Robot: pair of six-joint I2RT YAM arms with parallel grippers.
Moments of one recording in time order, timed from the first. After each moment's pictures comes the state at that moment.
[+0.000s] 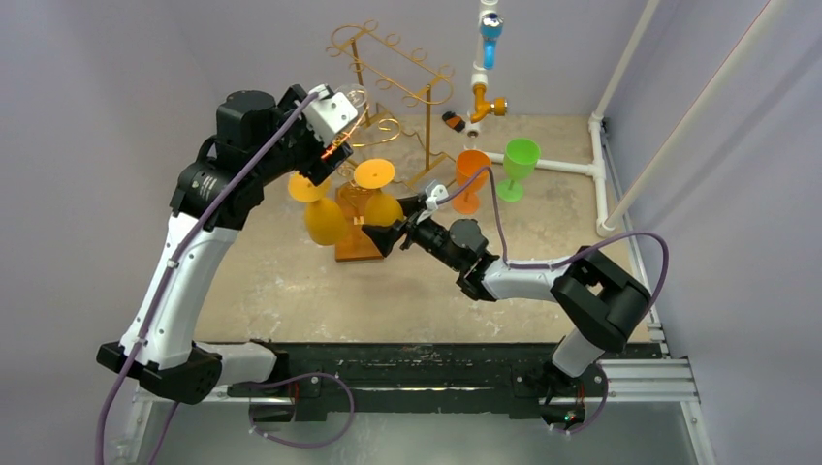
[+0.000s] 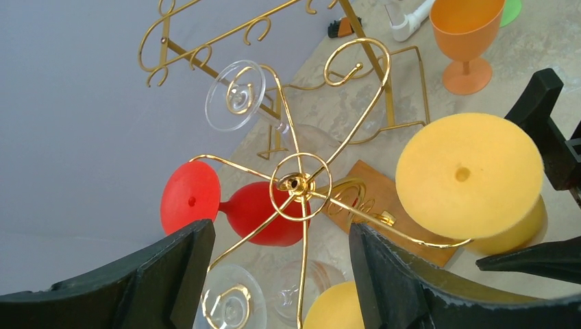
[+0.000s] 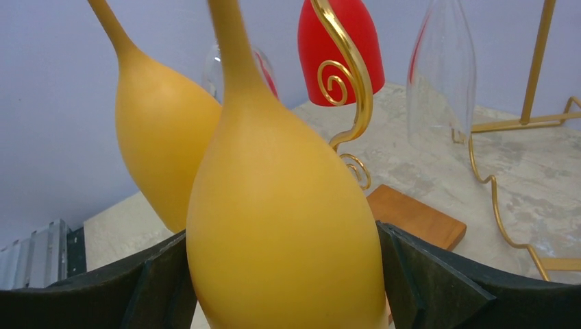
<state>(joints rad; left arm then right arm) -0.42 1.27 1.77 -0.85 0.07 0.57 0.86 1.62 0.72 1.06 -0.05 0.24</state>
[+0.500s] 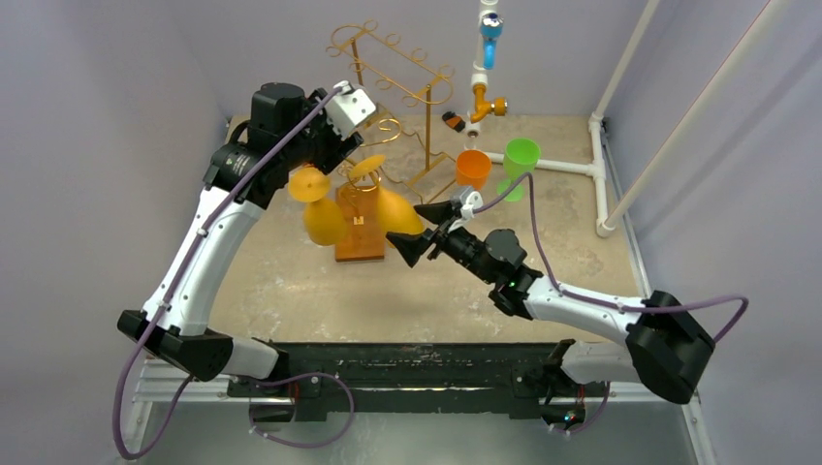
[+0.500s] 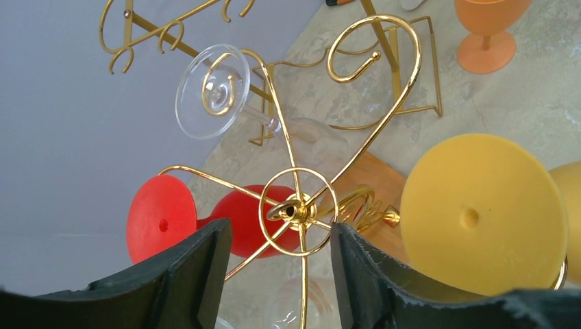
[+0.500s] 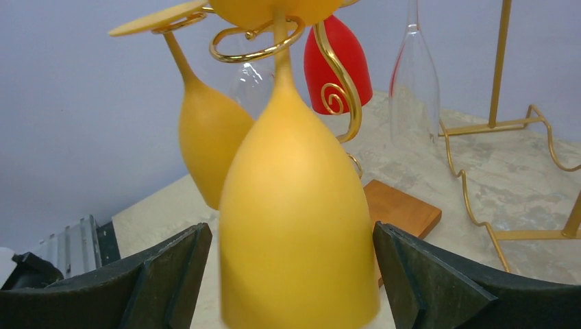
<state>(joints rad) -0.42 1.39 1.75 -0.80 0.03 0.58 0.86 1.29 0.60 0.85 -0.04 0.24</state>
